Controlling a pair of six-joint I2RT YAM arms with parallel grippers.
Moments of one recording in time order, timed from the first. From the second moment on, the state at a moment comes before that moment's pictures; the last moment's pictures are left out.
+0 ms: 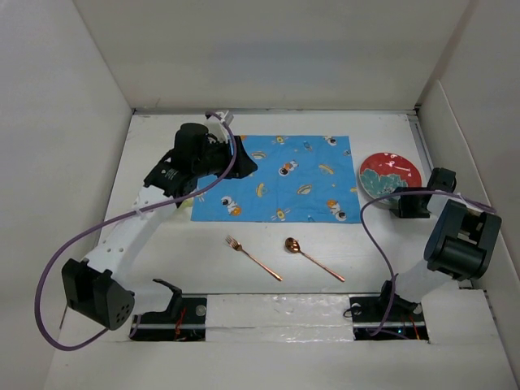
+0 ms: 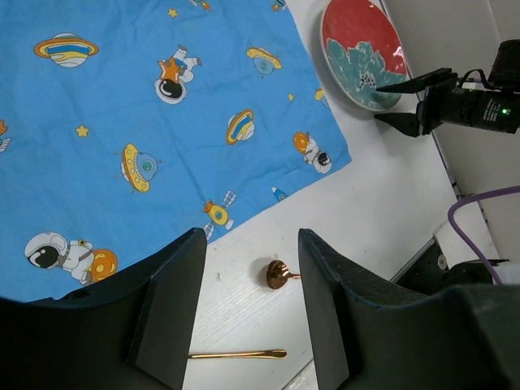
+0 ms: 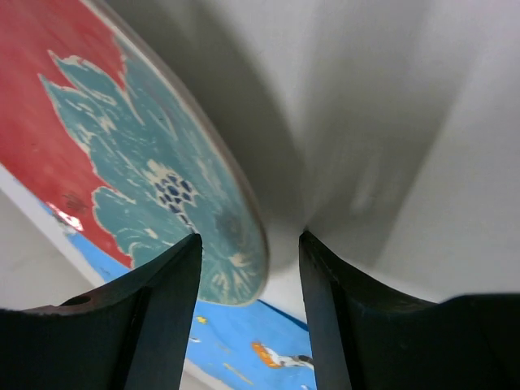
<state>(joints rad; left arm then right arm) -0.45 1.25 1.20 -0.43 0.34 -0.43 -0.46 1.59 0.81 -0.29 -0.18 1.19</state>
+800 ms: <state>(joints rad) -0.41 1.27 1.20 -0.41 0.32 -0.43 -0.43 1.51 0.74 -0.17 -0.13 1.35</state>
